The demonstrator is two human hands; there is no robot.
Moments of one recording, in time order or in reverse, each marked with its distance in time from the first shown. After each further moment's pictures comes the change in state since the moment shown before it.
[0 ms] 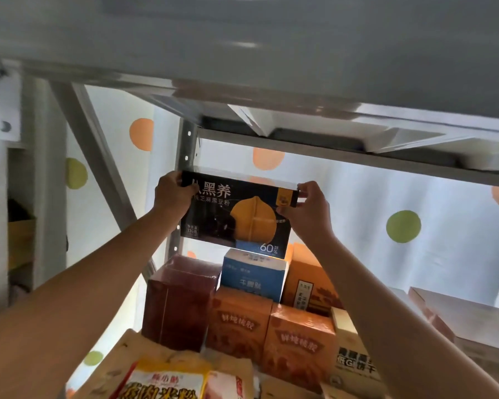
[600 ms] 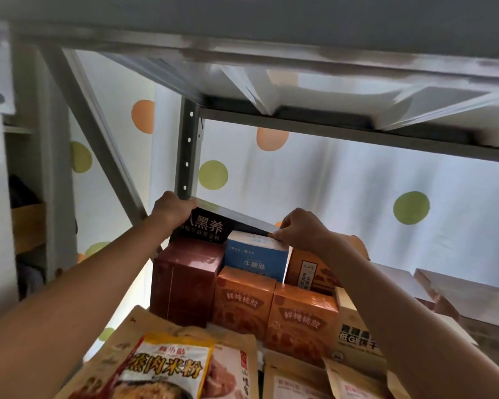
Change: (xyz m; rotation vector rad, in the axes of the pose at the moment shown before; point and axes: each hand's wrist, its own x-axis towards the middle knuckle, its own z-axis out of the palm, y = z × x) left_hand -0.018 -0.048 -0.002 0.376 -0.150 -0.329; right_hand -0.023 0.028 0.014 -0.422 -0.594 0.102
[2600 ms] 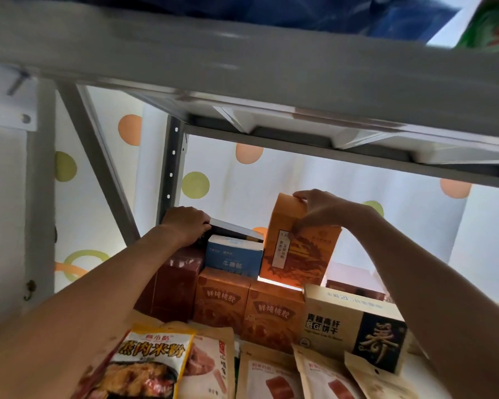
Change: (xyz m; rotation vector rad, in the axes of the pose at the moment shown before) left_hand -0.034 0.023 0.027 0.886 -0.094 0.684; right_hand -0.035 0.028 -0.110 -0.203 -0.095 -0.078
